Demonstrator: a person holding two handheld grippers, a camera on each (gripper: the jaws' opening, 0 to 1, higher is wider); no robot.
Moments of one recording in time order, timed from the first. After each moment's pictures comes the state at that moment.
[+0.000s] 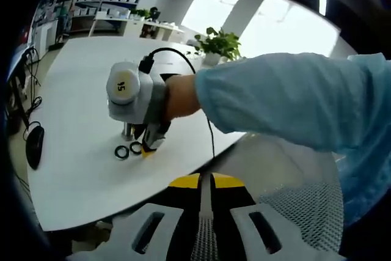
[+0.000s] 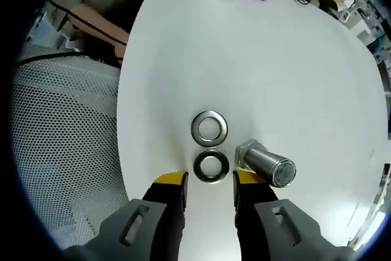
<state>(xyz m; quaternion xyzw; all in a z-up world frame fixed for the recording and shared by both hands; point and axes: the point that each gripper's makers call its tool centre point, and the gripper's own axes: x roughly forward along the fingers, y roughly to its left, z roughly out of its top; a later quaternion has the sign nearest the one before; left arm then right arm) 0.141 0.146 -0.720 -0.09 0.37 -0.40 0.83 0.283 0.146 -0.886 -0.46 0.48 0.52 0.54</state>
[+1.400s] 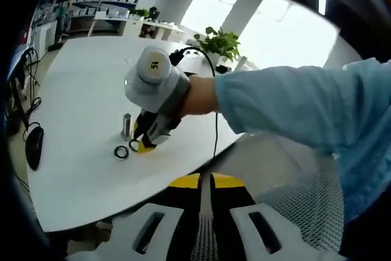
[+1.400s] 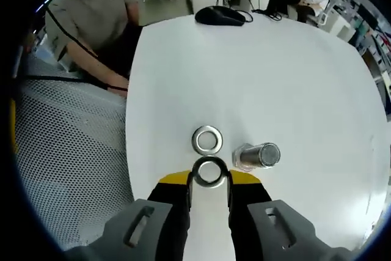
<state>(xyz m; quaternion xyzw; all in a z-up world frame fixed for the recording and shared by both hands) 0.141 0.145 -0.720 -0.09 0.37 -0.40 0.83 0.275 0.153 -0.857 -0.37 0.43 0.53 0.62</state>
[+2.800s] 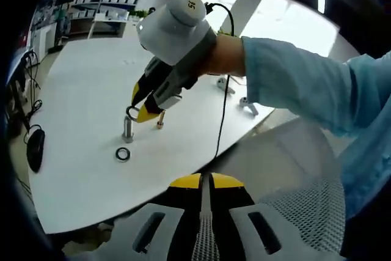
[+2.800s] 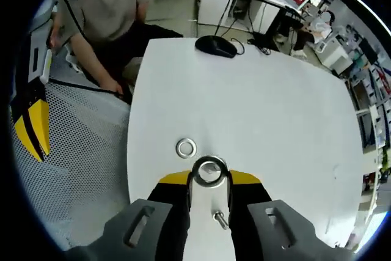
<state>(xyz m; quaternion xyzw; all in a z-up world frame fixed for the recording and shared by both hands) 0.143 0.145 -0.720 -0.08 0.37 -0.40 0.83 0.303 0.156 -0.787 -0.45 0.35 0.53 0.63</state>
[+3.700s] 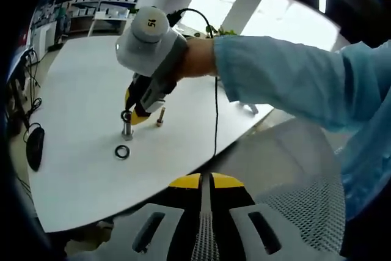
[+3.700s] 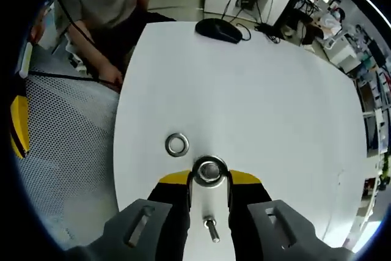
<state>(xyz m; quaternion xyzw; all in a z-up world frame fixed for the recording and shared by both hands) 0.141 0.145 -0.722 -0.08 0.38 -0.40 0.83 0.319 0.162 -0.817 -0.47 0.38 0.54 0.59</state>
